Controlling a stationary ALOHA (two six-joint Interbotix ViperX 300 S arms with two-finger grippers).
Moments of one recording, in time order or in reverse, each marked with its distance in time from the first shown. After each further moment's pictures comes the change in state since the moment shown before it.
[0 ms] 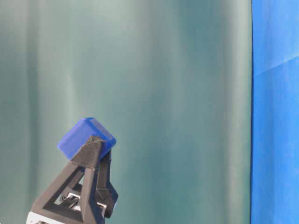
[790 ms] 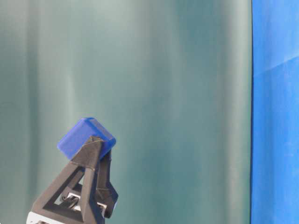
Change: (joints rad) left arm 0.000 0.002 0.002 0.000 0.000 0.000; right arm 0.002 0.083 -0.064 -0.003 0.000 -0.008
